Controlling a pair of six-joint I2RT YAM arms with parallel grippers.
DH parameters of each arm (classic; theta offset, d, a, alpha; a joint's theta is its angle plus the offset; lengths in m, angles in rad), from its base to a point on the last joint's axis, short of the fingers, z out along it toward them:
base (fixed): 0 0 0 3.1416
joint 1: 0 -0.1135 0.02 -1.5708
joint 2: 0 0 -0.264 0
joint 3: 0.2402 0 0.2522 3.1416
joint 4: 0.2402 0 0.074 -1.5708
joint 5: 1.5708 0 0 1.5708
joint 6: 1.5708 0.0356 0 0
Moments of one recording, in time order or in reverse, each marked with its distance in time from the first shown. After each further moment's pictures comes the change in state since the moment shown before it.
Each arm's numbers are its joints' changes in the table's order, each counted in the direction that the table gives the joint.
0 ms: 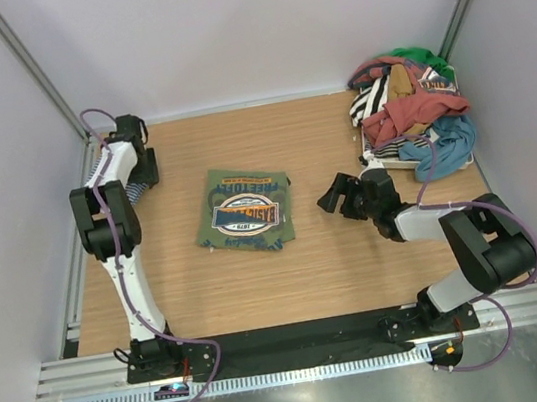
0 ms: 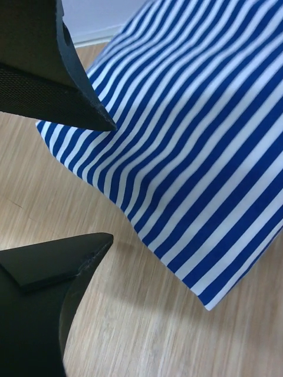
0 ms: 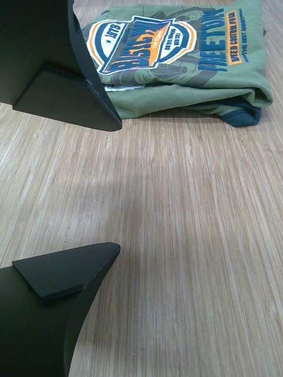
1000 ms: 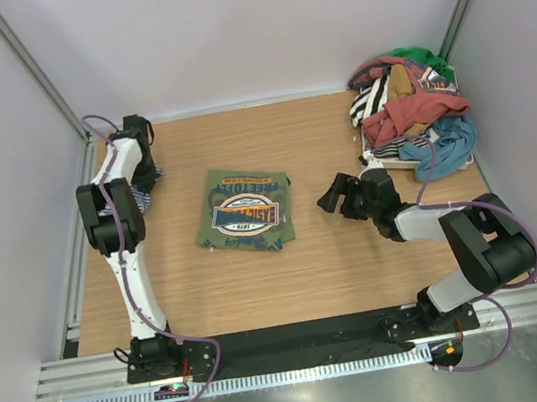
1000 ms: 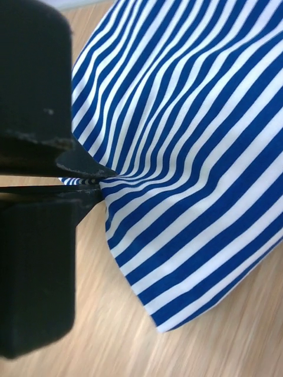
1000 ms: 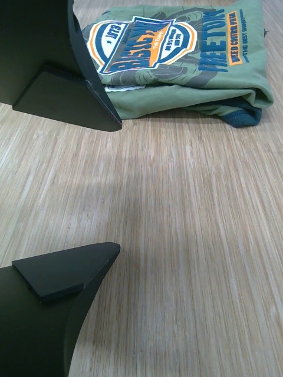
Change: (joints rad) left arm 0.014 -0.098 0.103 0.128 -0.011 -0.165; right arm 0.000 -0.002 0.000 0.000 -0.004 0.001
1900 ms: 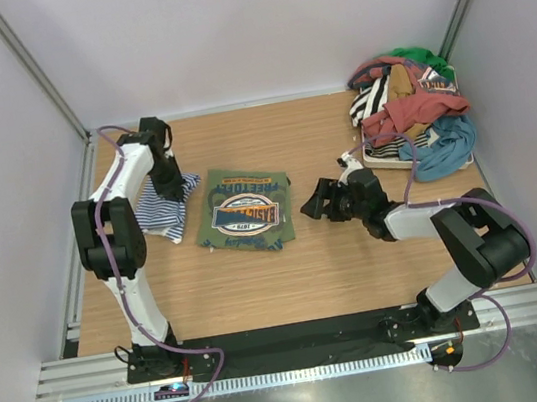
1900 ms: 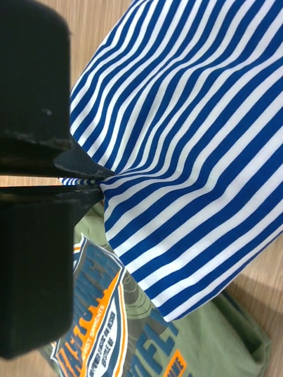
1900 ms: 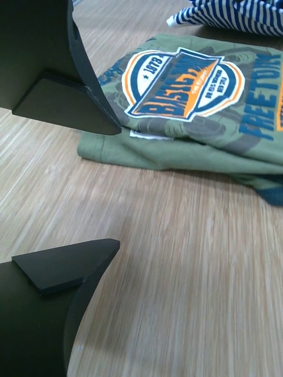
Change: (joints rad) left arm 0.140 0.335 -0.278 0.131 0.336 -0.192; right arm -0.087 -0.045 0.043 -0.032 -0.096 -0.030
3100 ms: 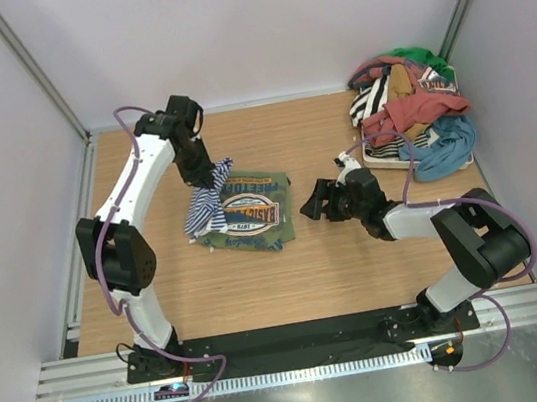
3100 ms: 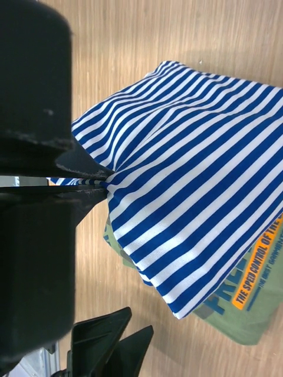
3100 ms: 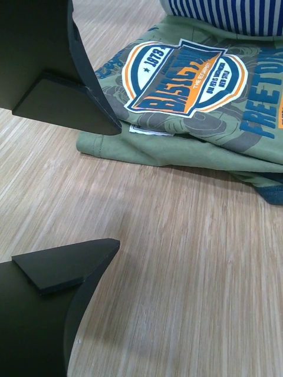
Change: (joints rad) left arm 0.232 0.117 0.170 0.210 0.056 -0.221; right arm -0.024 0.002 0.019 0.025 0.019 -0.046
